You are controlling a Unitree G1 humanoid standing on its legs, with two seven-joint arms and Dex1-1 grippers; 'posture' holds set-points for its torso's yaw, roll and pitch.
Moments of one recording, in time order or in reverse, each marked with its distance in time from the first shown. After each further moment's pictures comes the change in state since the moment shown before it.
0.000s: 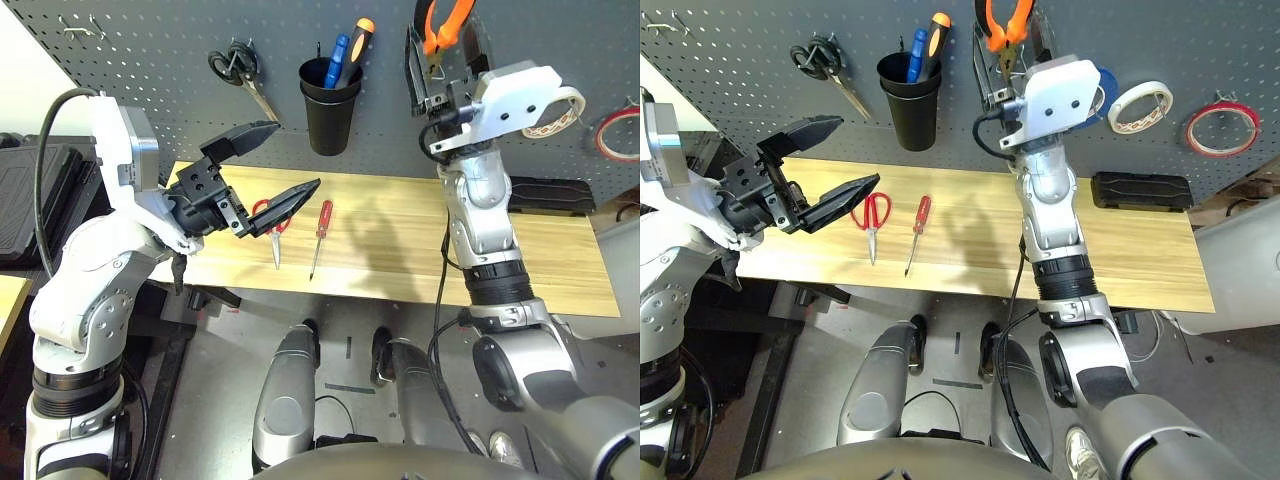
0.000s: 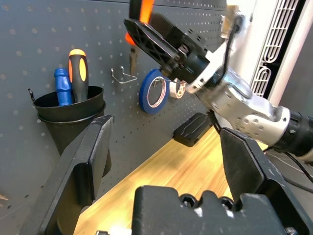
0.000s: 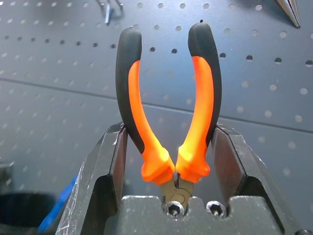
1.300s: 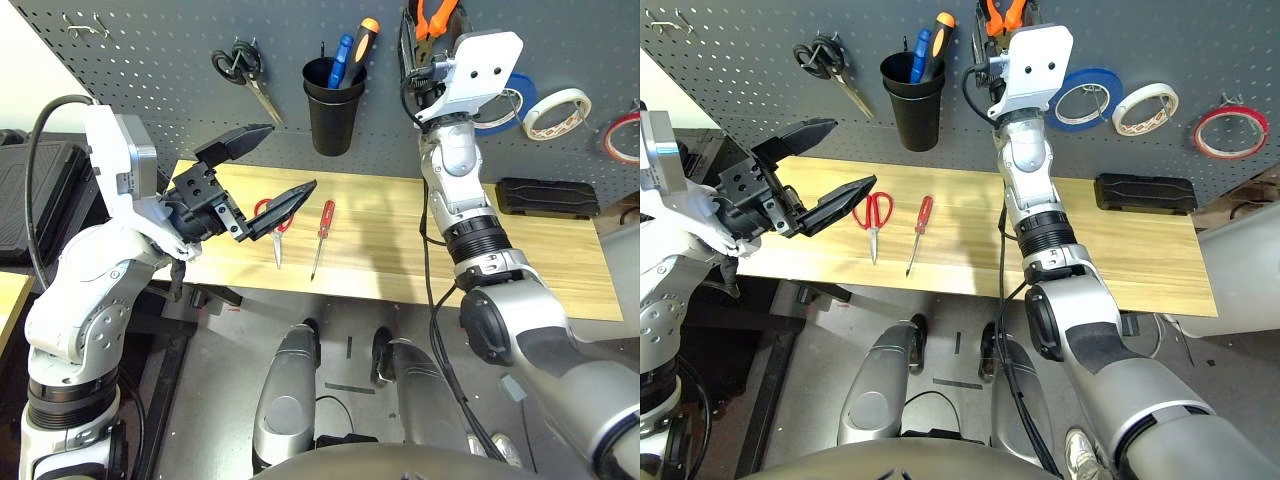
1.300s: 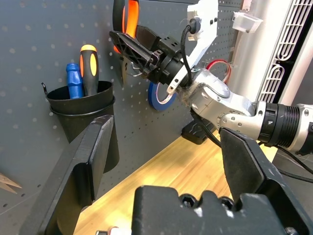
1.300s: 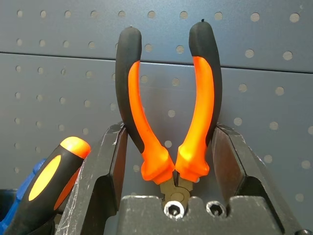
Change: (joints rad) left arm 0.041 0.006 0.011 -0.039 0.010 -0.001 0.037; right arm -0.137 0.028 -0.031 0.341 0.000 -0.096 -0.085
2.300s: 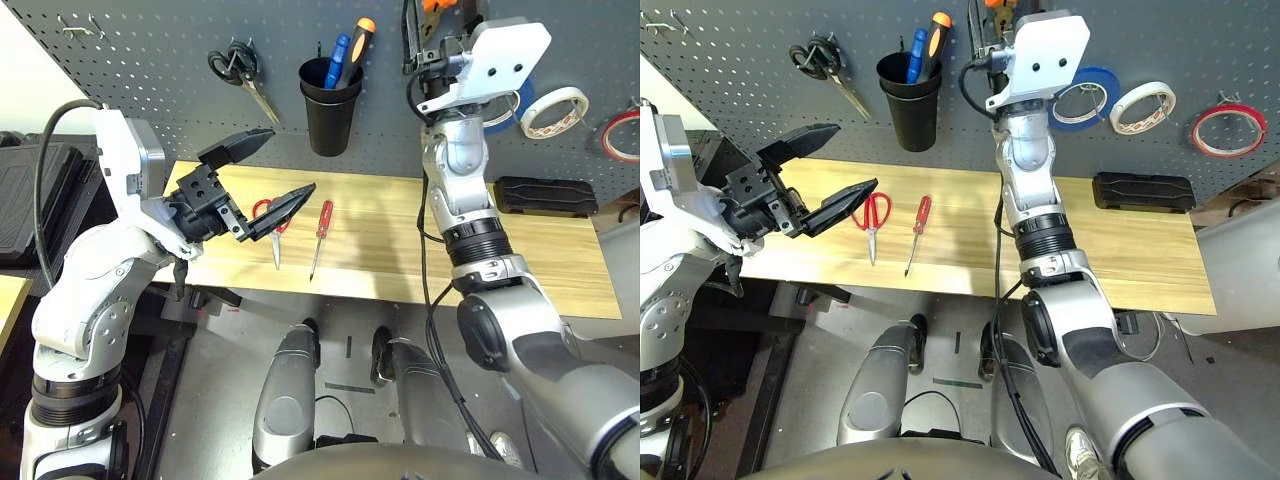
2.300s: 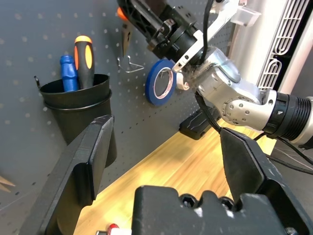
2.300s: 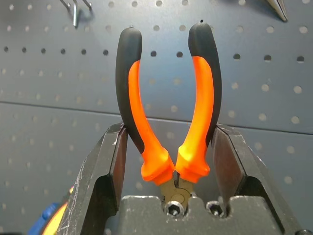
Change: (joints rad) left arm -0.002 -0.003 -0.026 0.038 0.023 -0.031 -0.035; right arm 0.044 0.003 0.001 -0.178 -0.041 0.002 -0.012
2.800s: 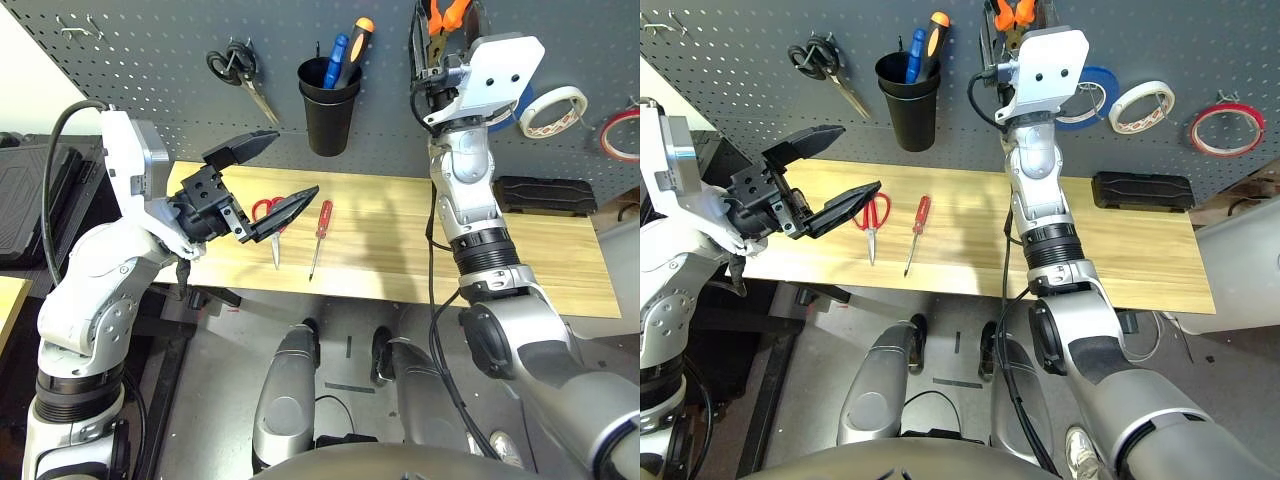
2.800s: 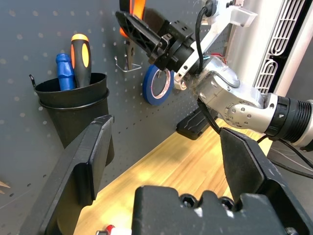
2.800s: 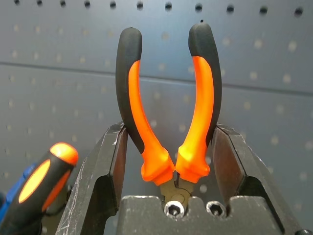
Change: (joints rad) left arm -0.003 -0.001 -0.008 0.023 0.001 -0.015 -0.010; right arm 0.034 -0.013 -0.003 0.022 0.005 0.076 -0.010
